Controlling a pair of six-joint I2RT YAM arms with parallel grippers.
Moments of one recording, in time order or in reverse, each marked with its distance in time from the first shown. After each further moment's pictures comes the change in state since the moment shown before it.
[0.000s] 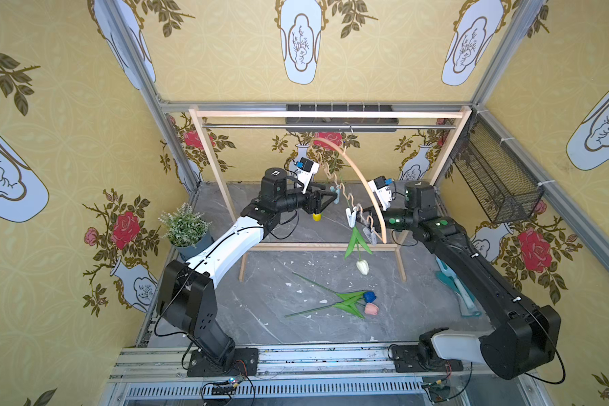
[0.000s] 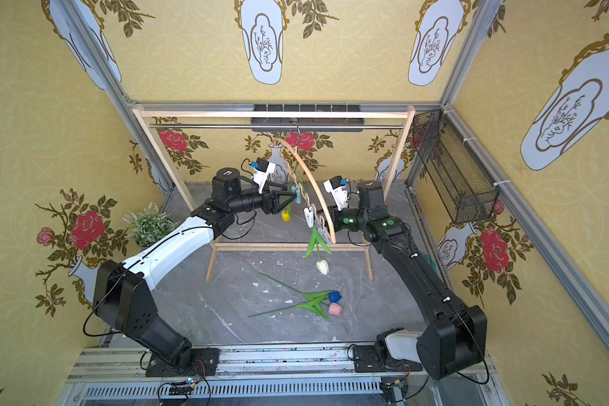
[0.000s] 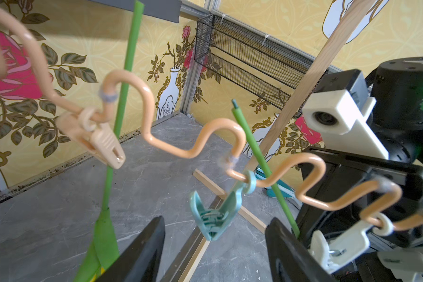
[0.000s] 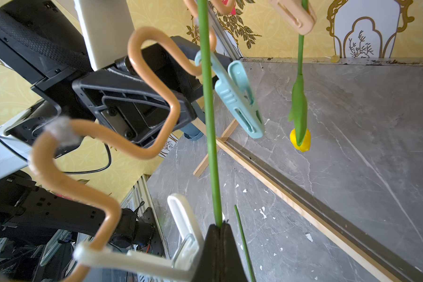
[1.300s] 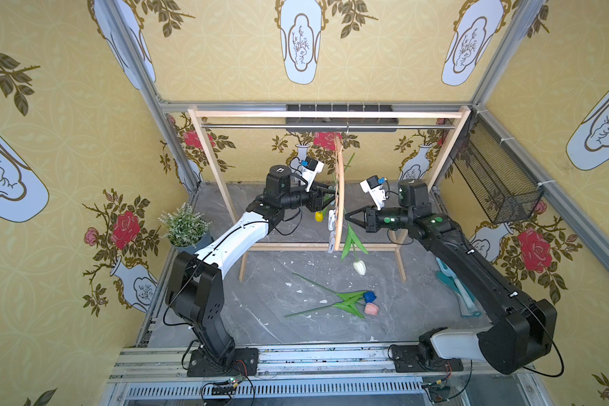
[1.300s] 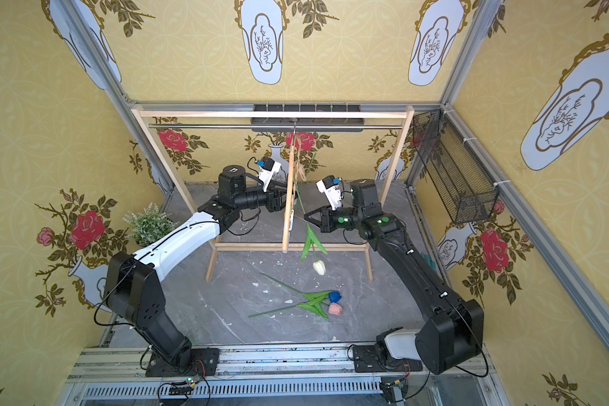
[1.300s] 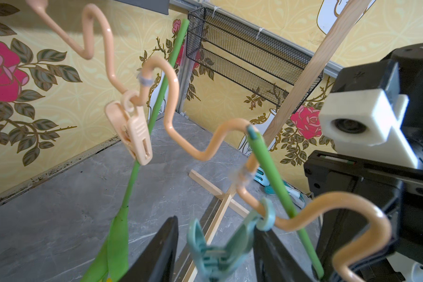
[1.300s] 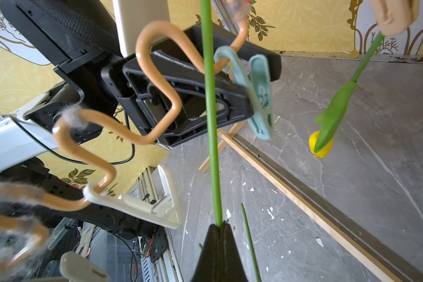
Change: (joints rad) left arm 0.003 0.074 0.057 0.006 0.053 0.019; right arm 0.046 0.029 0.038 -0.026 -0.004 -0.019
